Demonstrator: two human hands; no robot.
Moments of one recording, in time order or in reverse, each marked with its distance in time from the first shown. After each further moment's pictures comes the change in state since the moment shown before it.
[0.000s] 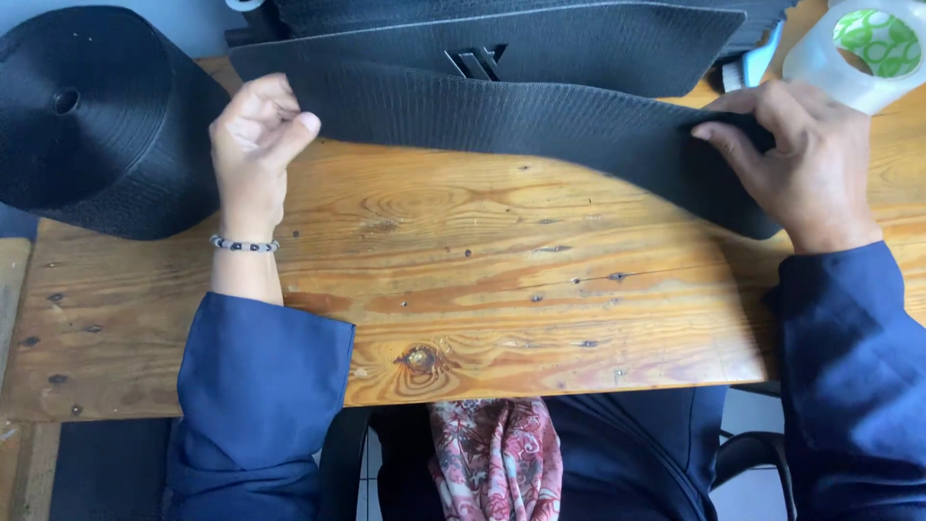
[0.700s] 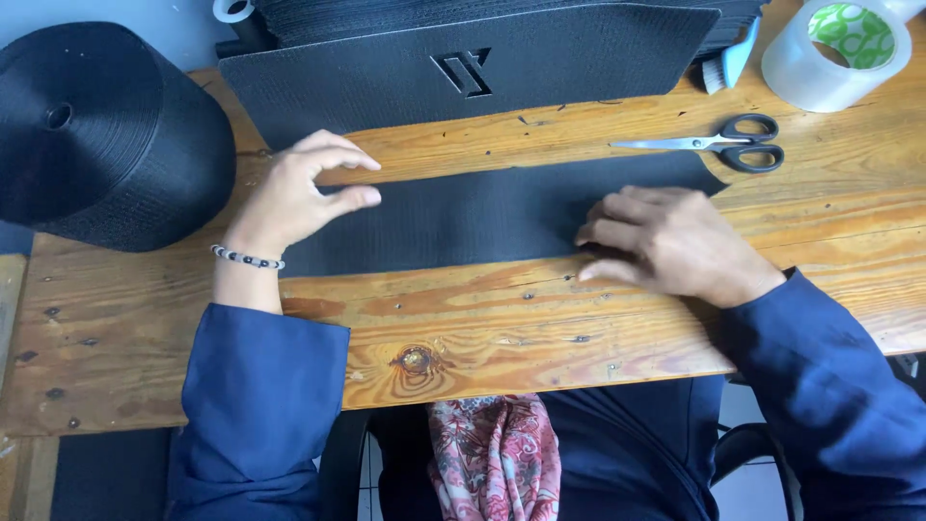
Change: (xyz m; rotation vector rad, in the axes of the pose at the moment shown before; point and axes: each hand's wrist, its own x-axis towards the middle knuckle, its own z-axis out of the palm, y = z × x) left_hand -0.014 0.052 0.025 0.517 -0.511 0.080; right_hand 0.019 -0.109 0.001 0.162 -0.287 -0.206
